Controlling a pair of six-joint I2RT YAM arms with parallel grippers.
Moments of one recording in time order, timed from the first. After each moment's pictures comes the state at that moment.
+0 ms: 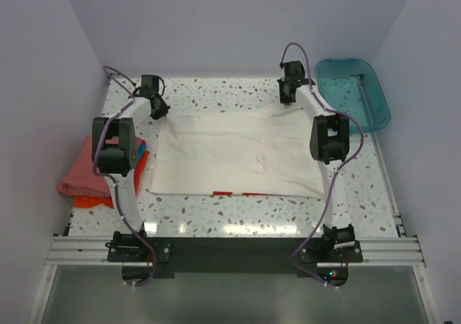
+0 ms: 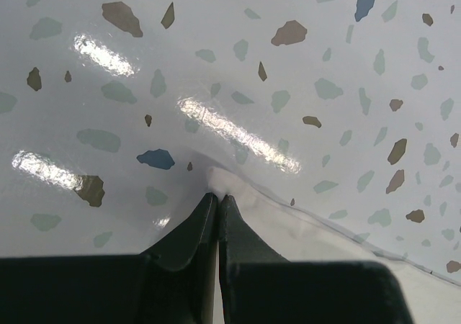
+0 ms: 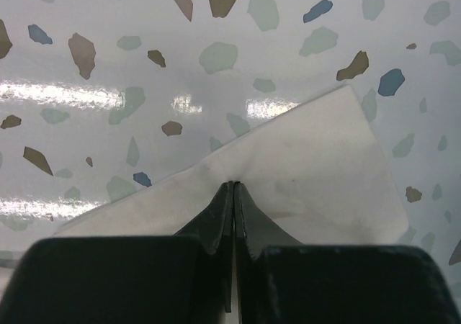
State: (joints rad) left arm -0.03 2.15 1.59 -0.34 -0.14 -0.64; right arm 0.17 2.55 2.25 -0.56 0.13 0.03
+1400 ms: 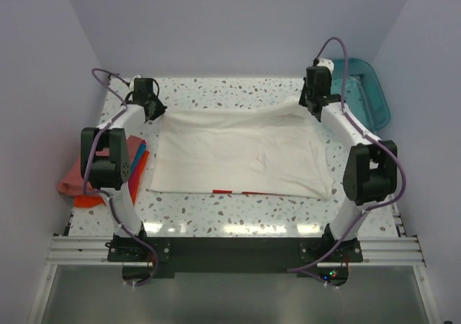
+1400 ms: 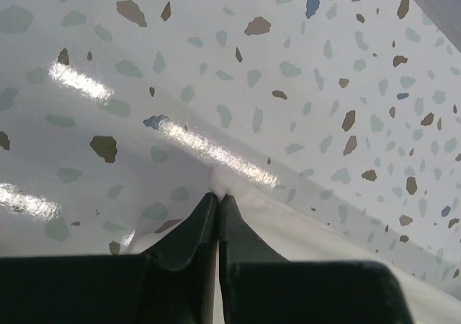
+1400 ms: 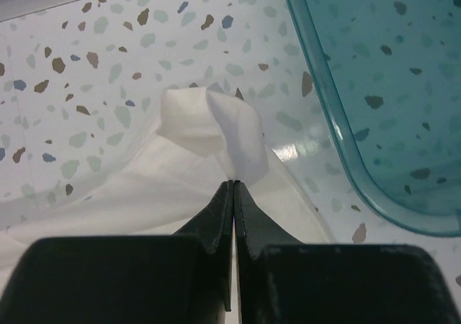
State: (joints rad) left arm -0.02 1.95 1.39 -0.22 -0.11 -0.64; right arm 0.16 1.80 1.46 -0.28 0.33 0.27
